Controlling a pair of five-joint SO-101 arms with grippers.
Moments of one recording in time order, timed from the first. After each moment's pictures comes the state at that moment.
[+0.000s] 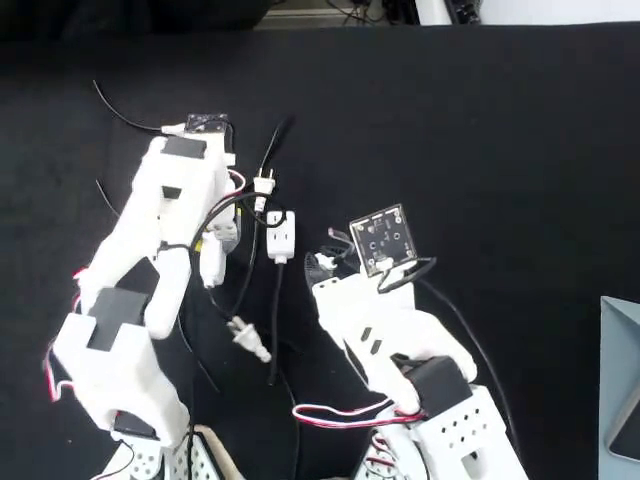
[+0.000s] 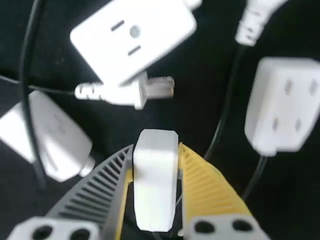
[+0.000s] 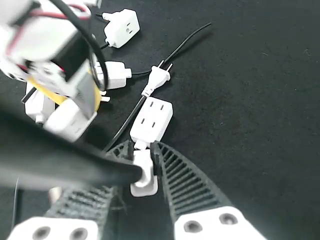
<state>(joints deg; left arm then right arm) 4.4 12.6 4.2 80.1 9.5 -27.1 -82.8 77.8 46.5 -4.5</state>
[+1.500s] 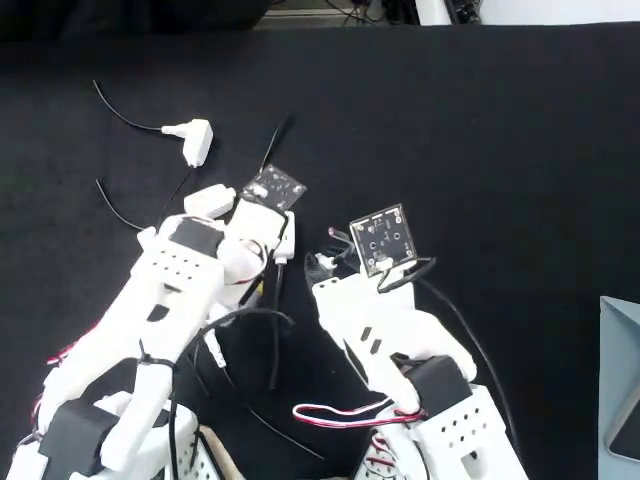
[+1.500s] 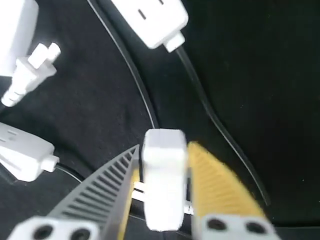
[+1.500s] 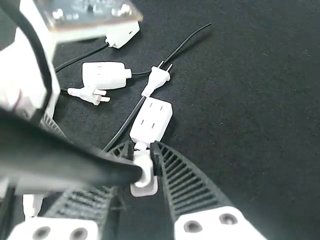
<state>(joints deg) 16.4 -22.4 41.3 66.9 -15.0 -27.1 -82.8 77.8 46.5 -4.5</state>
